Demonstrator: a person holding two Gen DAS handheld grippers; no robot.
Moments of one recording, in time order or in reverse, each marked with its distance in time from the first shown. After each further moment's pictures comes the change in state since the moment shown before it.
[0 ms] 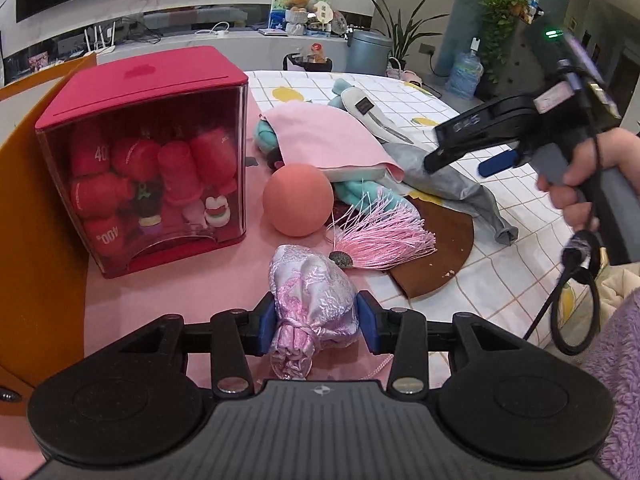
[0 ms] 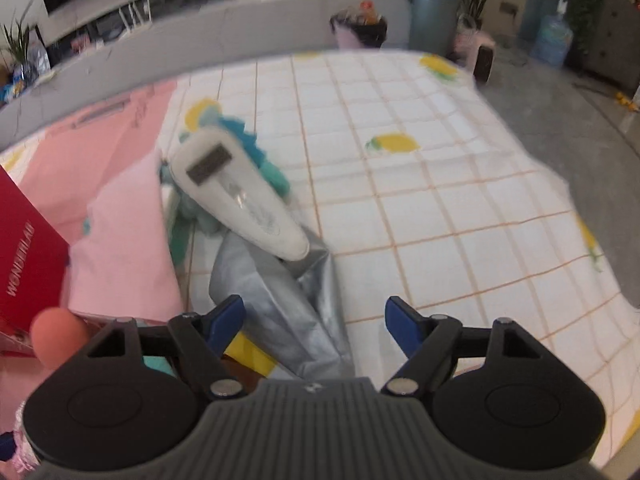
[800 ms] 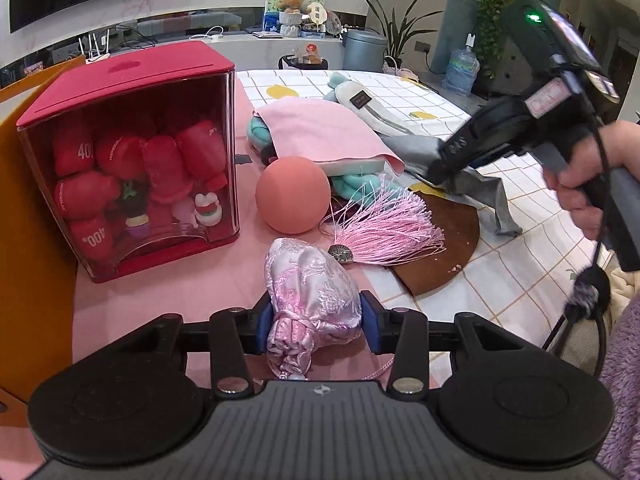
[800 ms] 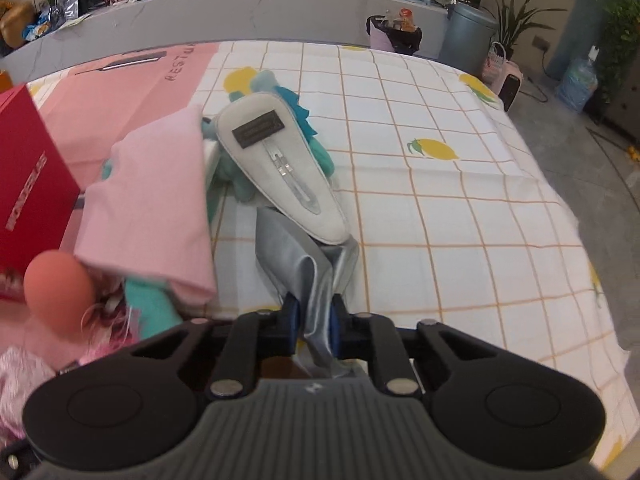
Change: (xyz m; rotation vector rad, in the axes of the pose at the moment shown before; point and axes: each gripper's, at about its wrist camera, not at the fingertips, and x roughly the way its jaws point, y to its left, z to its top) left arm 0.007 -0.001 -0.006 0.024 -0.004 0.004; right arm 0.004 0.035 -0.013 -0.178 0.012 -0.038
